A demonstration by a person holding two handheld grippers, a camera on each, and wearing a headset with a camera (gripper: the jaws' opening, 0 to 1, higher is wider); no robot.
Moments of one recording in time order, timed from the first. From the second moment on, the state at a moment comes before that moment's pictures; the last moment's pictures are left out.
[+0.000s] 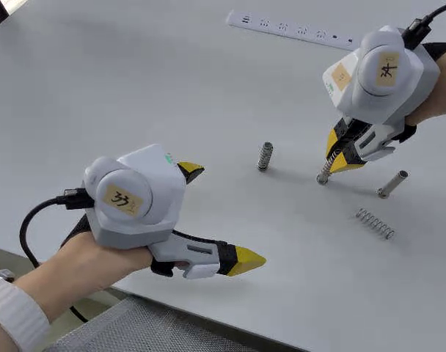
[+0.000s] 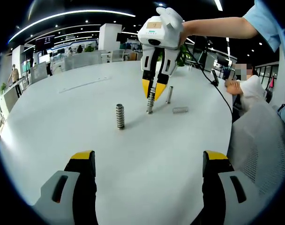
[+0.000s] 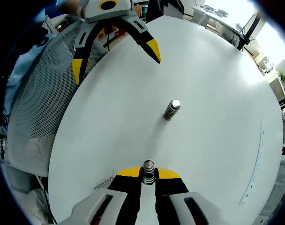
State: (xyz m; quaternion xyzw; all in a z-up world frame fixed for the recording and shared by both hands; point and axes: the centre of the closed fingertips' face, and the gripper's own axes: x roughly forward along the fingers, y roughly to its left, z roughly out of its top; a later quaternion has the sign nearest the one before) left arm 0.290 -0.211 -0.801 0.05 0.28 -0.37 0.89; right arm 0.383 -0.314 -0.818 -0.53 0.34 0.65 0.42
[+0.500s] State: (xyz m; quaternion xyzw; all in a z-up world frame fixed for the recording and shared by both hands) left arm 0.285 -0.214 -0.806 0.05 0.28 -0.37 0.88; right arm 0.383 -0.311 -0.831 -0.52 0.36 0.65 0.43
